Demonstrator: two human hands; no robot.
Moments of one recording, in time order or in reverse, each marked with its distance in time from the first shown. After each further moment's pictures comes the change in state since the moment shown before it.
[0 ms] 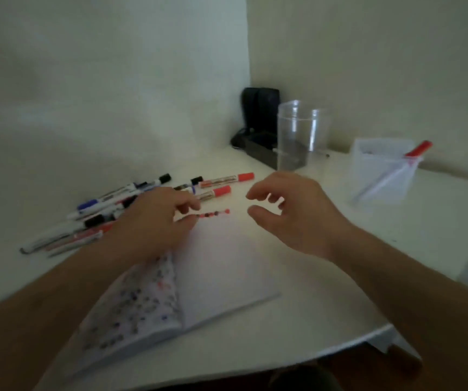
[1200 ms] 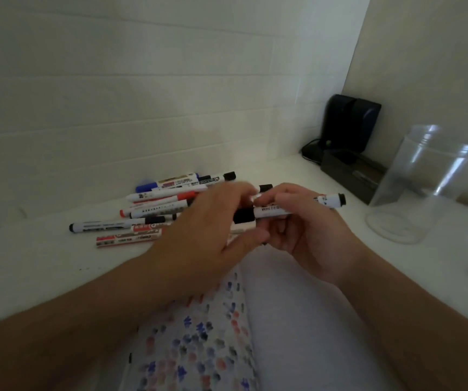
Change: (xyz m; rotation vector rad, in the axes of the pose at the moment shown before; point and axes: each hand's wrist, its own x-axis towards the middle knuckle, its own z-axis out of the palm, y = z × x) left_hand -0.030 -0.043 -0.007 -0.185 0.221 0.064; right_hand 0.090 -0.054 0.101 1.189 -0.357 0.234
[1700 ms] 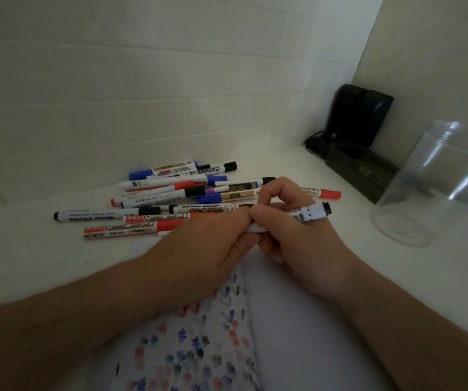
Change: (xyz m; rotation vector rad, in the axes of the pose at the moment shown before) left_hand -0.006 -0.021 0.019 -0.067 -0.176 0.001; right_hand 0.005 0.018 0.013 -0.184 -0.006 -0.044
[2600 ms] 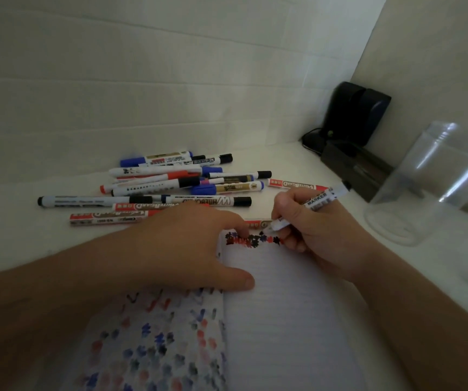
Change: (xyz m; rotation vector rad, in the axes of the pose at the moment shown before) left_hand 0.010 0.013 -0.028 0.182 -0.468 -0.309; right_hand 0.001 -0.006 -0.036 -0.250 0.070 0.170
